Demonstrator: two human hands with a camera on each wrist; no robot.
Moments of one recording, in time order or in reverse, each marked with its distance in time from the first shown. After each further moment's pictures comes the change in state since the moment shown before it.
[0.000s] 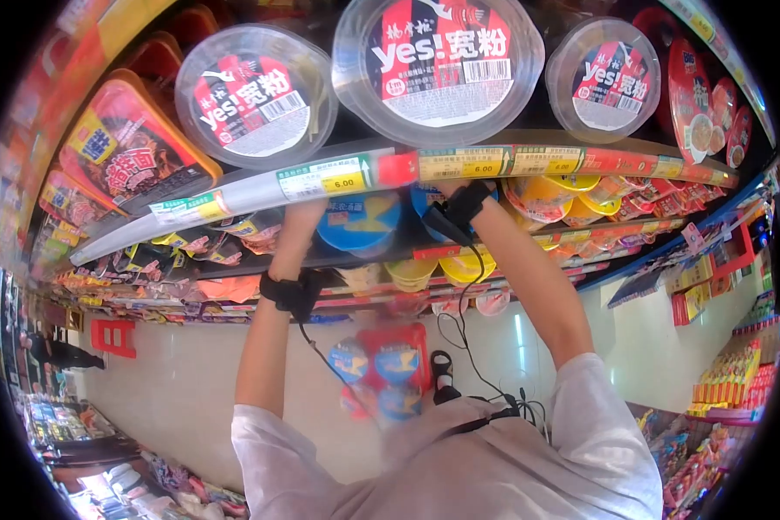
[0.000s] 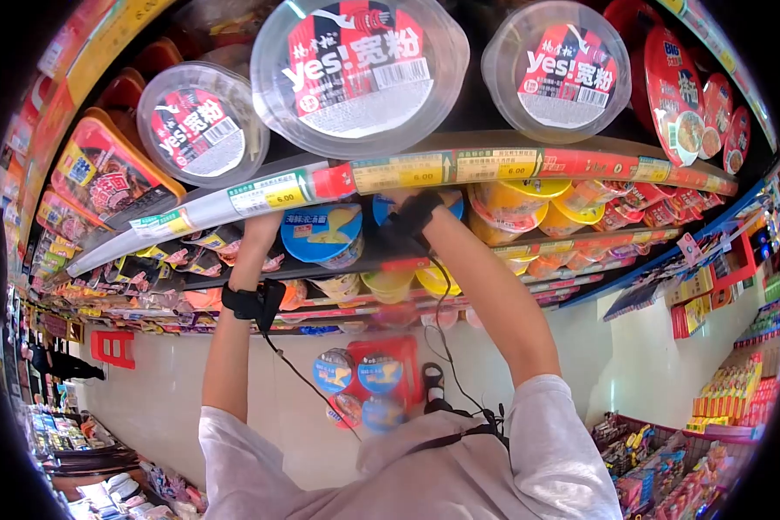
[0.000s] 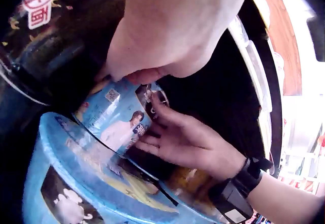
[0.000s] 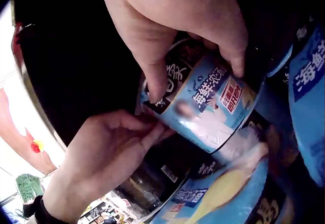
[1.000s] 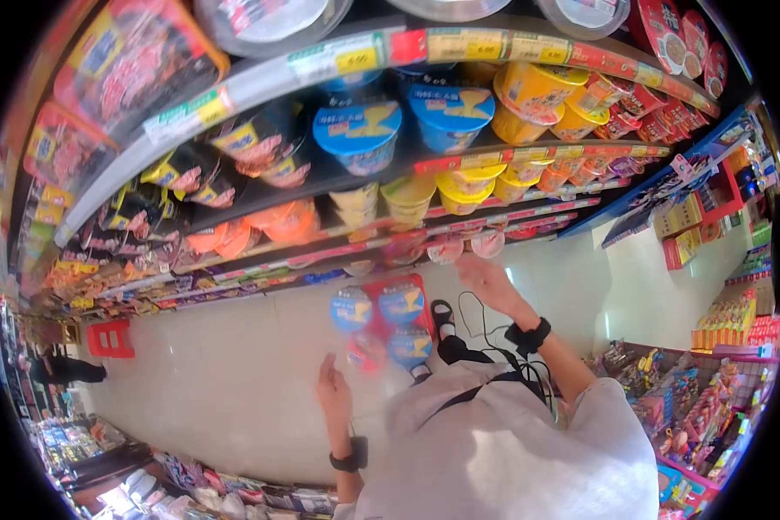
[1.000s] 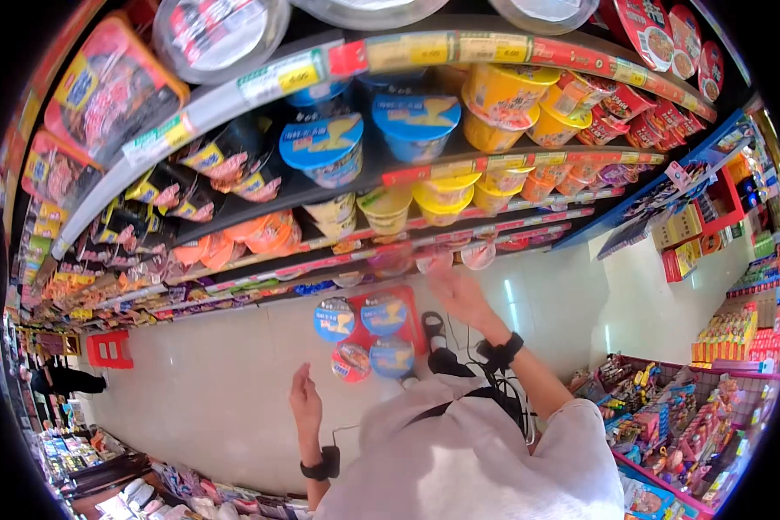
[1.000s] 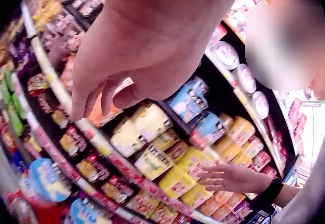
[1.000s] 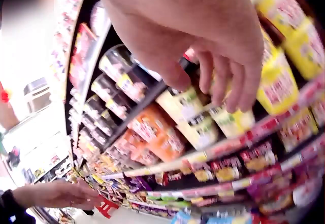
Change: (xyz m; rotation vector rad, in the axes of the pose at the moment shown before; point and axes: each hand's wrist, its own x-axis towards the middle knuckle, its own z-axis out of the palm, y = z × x) left_hand -0.454 -0.108 0.068 -0.430 0.028 -0.561; right_hand -0.338 -0.022 0.081 0.327 -0.078 0.335
